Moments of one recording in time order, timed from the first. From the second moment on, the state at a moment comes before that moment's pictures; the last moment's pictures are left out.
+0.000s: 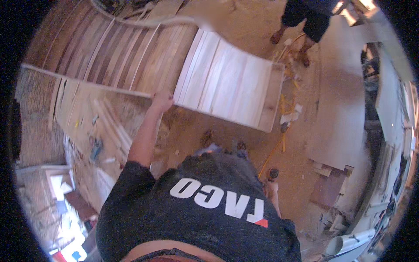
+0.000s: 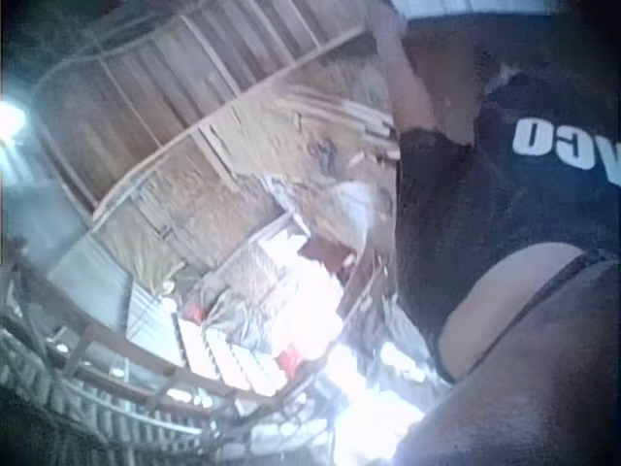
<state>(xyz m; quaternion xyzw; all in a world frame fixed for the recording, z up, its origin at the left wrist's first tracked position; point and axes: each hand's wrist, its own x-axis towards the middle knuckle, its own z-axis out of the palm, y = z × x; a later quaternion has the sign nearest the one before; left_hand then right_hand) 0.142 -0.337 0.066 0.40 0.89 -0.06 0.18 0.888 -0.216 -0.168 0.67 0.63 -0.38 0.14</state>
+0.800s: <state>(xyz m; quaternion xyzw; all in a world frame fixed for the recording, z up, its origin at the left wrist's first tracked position) 0.139 -0.346 0.059 0.32 0.92 -0.09 0.21 0.858 -0.196 -0.083 0.75 0.47 -0.45 0.13</state>
